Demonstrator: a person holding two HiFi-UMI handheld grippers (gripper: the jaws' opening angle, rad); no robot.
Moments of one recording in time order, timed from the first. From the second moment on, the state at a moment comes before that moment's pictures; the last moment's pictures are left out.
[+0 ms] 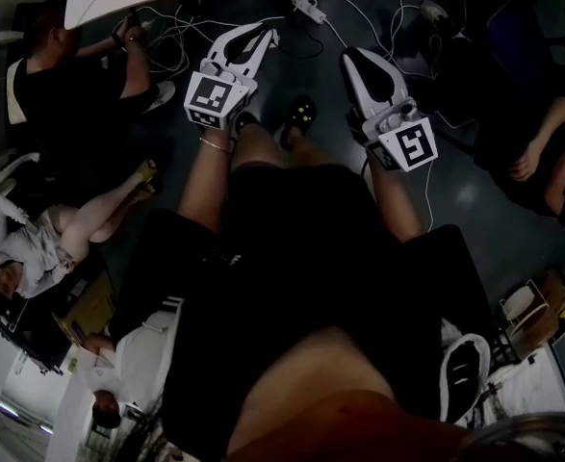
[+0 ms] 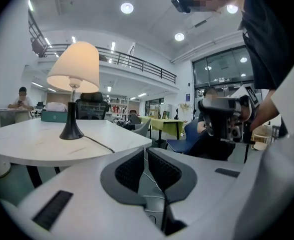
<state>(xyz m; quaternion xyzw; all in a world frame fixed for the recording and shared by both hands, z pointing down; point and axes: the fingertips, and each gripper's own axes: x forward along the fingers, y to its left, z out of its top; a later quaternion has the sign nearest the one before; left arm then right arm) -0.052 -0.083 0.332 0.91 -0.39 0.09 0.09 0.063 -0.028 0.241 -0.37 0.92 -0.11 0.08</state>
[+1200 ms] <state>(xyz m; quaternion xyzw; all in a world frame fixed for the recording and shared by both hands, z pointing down) -0.036 -0.171 0.432 0.91 -0.36 0.04 0.18 0.066 -0.042 0.326 -0.43 0.88 -0.18 0.08</state>
